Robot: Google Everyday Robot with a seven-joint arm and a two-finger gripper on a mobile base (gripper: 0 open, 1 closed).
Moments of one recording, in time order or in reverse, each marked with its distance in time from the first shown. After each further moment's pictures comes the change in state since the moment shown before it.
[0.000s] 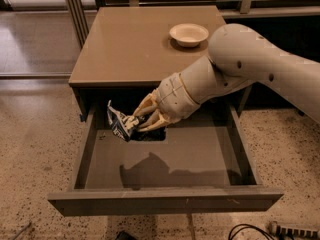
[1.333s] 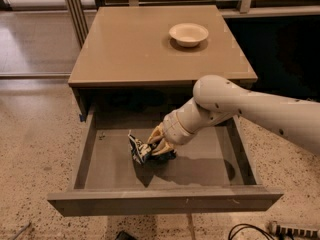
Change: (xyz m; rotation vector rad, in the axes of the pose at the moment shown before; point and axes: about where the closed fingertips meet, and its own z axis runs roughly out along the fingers) arm 0.134 0.050 0.076 -0.068 0.166 0.095
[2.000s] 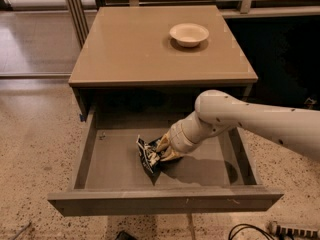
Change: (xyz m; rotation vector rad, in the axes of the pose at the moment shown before) arm 0.048 0.019 0.021 0.017 0.121 0.107
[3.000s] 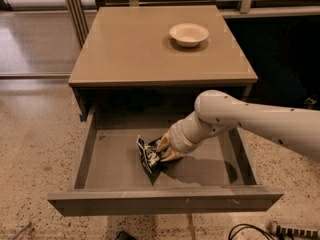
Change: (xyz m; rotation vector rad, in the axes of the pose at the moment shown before) arm 0.000 0.000 0.000 0.002 0.000 0.000
